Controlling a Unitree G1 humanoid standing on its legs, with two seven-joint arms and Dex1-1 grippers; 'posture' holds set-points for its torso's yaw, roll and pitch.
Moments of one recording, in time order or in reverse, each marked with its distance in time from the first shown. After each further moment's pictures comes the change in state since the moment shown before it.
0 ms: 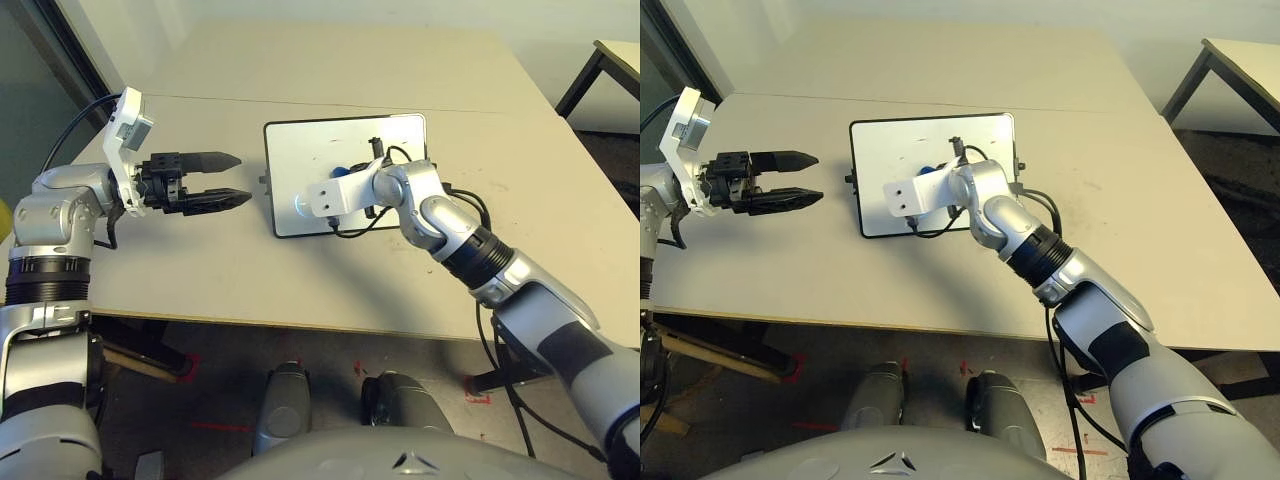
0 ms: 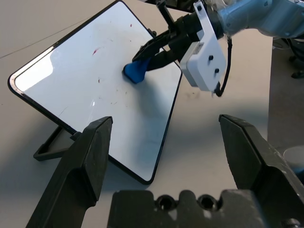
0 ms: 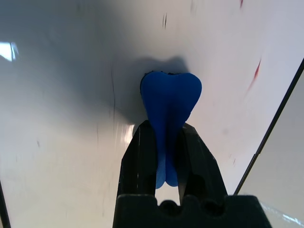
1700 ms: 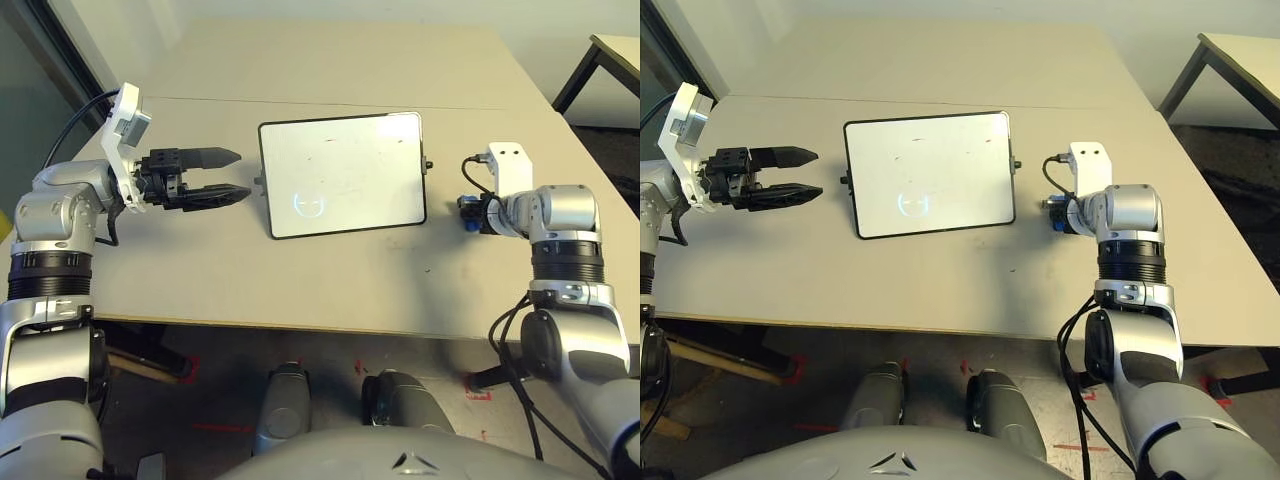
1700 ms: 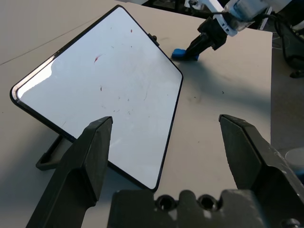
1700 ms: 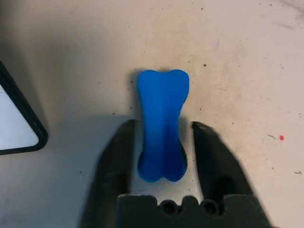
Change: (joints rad) left arm -0.027 -0.006 -0.002 0.036 0.003 -0.023 -0.013; right arm 0.151 -0.040 -0.900 0.048 0.844 0.915 -0.466
